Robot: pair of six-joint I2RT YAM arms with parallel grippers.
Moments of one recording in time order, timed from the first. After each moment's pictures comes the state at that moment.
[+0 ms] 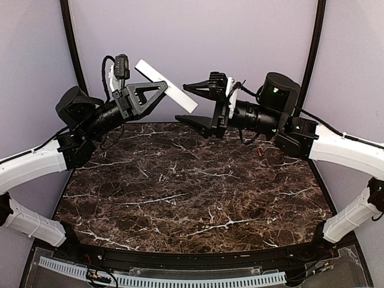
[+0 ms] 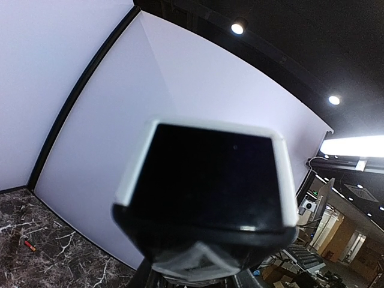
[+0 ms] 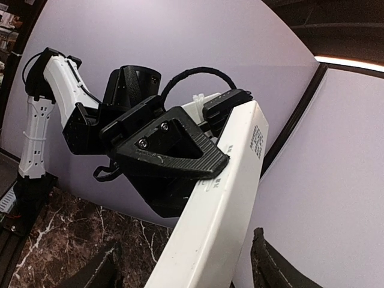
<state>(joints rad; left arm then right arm) -0.79 1.22 1.05 0.61 0.48 -0.82 1.01 1.40 1.31 0.25 -0.41 -0.50</state>
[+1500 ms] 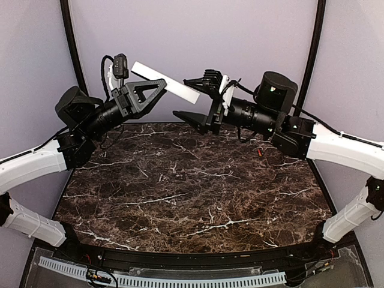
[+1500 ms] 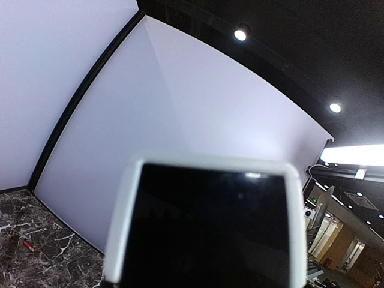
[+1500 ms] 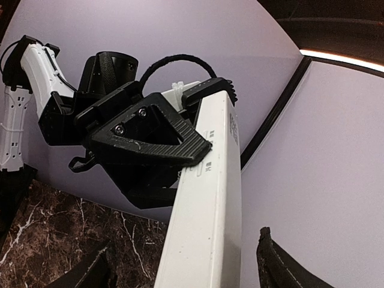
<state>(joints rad) -0.78 1.22 1.05 0.62 0.46 -0.85 1.02 1.42 1.33 0.25 -0.31 -0.55</state>
